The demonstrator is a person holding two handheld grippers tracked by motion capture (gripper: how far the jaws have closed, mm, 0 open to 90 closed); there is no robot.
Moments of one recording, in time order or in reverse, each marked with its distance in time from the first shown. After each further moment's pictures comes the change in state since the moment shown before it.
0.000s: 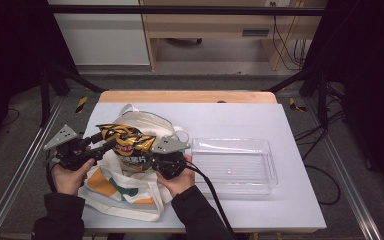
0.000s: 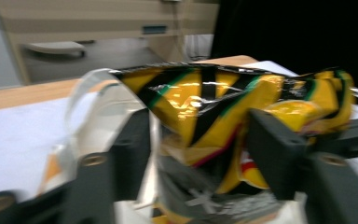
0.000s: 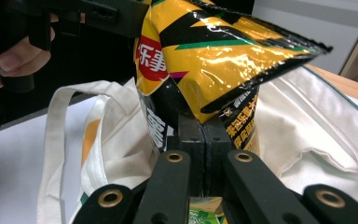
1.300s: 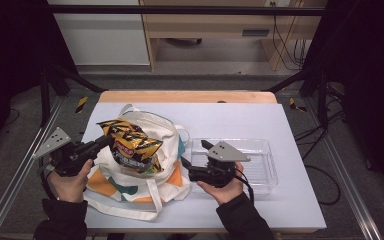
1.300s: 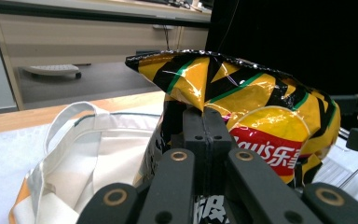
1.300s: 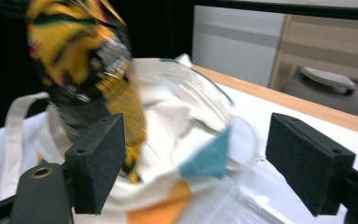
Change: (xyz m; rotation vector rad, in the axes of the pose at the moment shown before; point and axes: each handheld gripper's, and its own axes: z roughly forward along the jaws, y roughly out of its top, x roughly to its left) left arm -0.042 0.020 -0.028 -0.112 -0.012 -0.012; right arm -0.044 -0.025 -0.113 -0.120 -0.195 0.055
